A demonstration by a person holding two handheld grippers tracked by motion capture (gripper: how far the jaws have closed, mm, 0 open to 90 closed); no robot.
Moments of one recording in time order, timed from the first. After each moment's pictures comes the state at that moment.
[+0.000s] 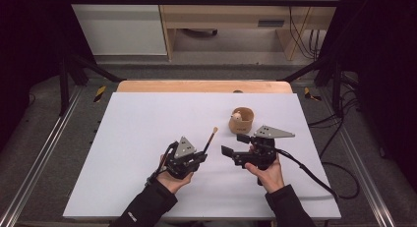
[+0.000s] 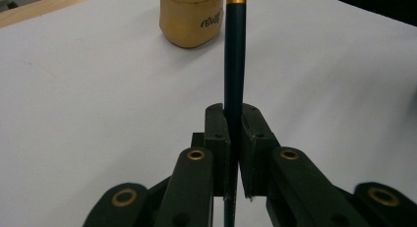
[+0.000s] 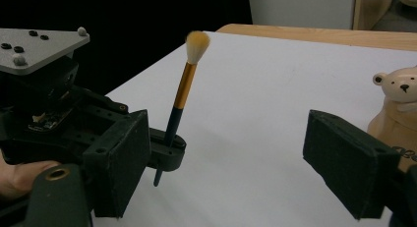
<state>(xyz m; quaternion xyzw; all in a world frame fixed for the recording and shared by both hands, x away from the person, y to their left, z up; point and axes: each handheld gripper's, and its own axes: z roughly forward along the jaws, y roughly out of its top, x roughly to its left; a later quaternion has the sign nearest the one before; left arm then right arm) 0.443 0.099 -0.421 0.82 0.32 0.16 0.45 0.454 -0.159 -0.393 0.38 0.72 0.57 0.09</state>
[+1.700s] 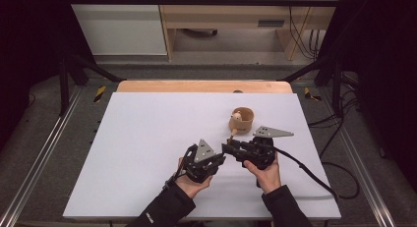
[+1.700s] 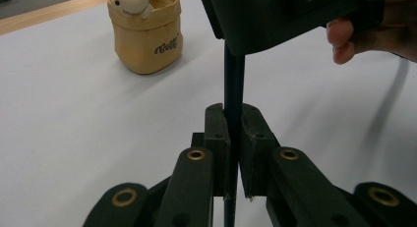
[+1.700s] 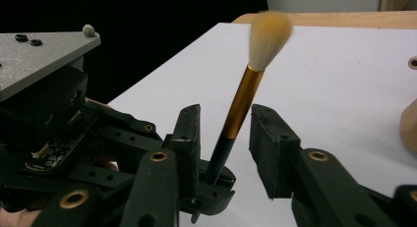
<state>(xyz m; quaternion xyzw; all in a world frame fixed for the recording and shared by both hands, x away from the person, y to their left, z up) 0.431 0.051 -0.416 0.82 0.30 0.15 0.47 0.454 -0.157 -0.394 0.38 0.73 0.57 0.05</state>
